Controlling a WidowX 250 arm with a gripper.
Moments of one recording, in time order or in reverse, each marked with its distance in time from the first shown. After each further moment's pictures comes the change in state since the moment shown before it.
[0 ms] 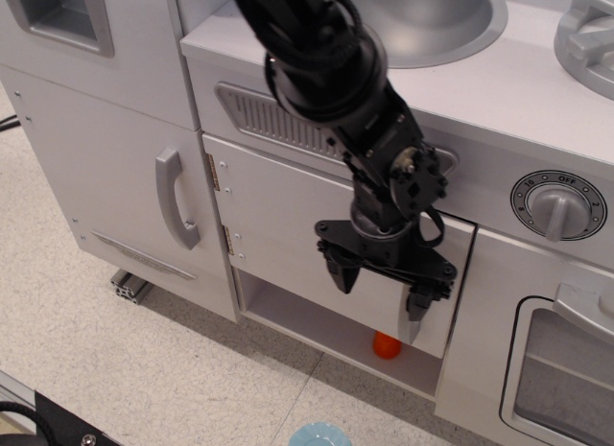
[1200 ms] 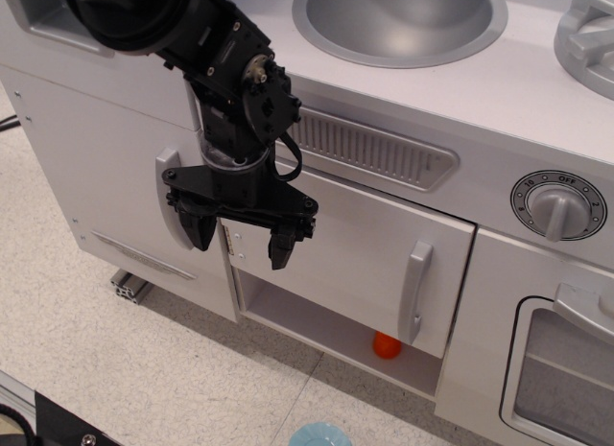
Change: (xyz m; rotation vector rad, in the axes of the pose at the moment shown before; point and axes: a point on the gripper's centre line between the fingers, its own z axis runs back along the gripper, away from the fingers) arm -0.025 0.105 0.060 0.165 0.067 0.236
